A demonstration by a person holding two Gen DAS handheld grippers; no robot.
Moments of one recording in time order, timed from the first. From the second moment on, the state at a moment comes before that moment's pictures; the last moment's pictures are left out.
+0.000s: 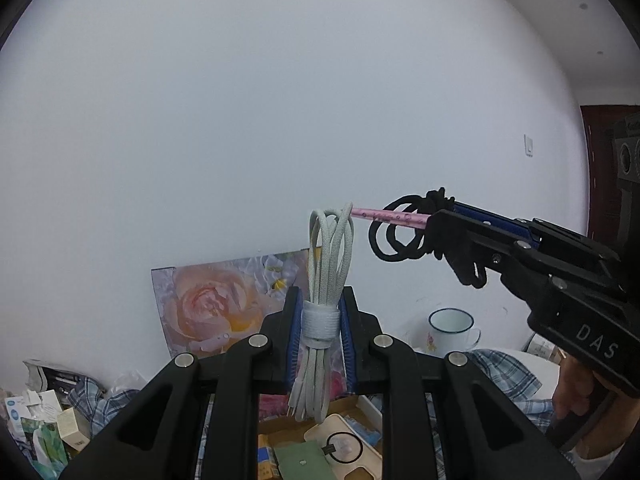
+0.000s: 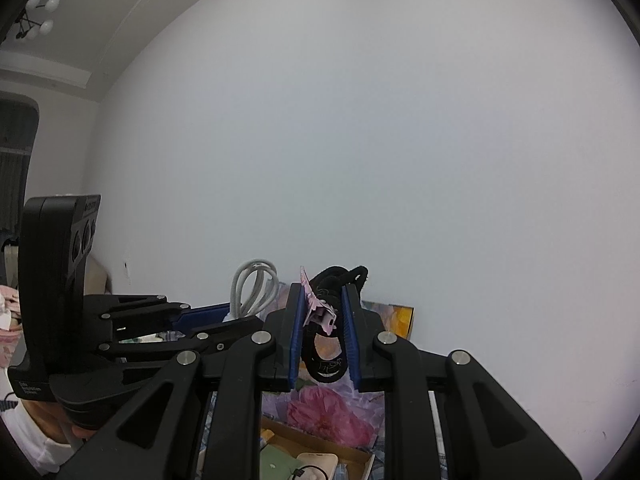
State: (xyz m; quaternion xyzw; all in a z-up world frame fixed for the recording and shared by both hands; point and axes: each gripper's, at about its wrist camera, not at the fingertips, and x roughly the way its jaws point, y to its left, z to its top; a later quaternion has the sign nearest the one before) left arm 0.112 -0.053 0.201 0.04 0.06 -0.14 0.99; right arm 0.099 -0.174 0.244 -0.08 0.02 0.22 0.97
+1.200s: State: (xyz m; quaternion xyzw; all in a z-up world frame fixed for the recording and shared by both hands) left arm 0.197 -0.045 0.130 0.04 0.17 -0.11 0.98; right arm 0.184 -0.147 0.166 -0.08 0.16 0.21 0.96
